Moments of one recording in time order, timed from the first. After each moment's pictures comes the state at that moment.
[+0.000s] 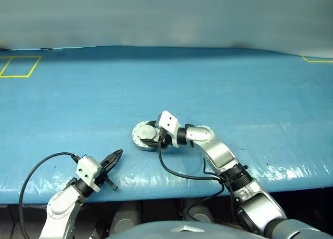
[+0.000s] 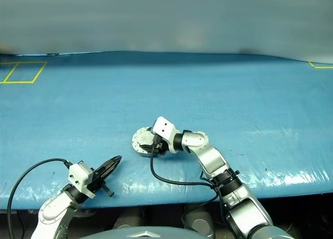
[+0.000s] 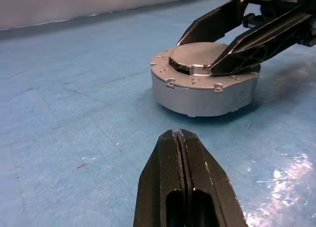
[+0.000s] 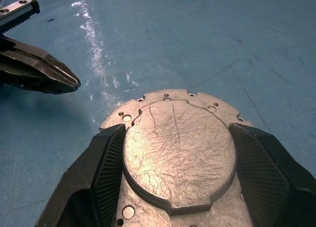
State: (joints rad) left arm 0.33 0.37 0.07 -0.10 -0.29 -0.16 -0.59; right arm -0.41 -0.23 0.42 0.08 0.09 0.32 0.79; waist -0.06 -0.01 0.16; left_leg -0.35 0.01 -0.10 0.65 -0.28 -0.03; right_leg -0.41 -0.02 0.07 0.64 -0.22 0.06
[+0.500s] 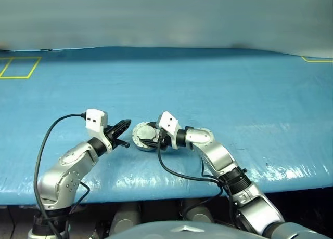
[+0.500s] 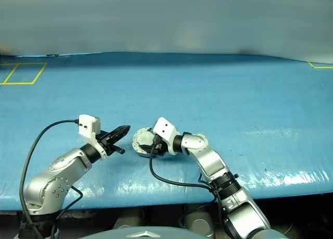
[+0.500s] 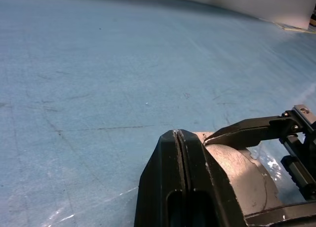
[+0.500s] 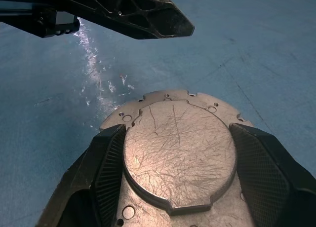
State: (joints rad) left arm -0.02 0.42 0.13 -0.44 -0.68 0.81 -0.34; right arm -0.39 -0.20 0.41 0.07 0.09 0.34 0.76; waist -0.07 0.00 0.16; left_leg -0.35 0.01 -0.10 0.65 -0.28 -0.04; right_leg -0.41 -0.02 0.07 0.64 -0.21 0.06
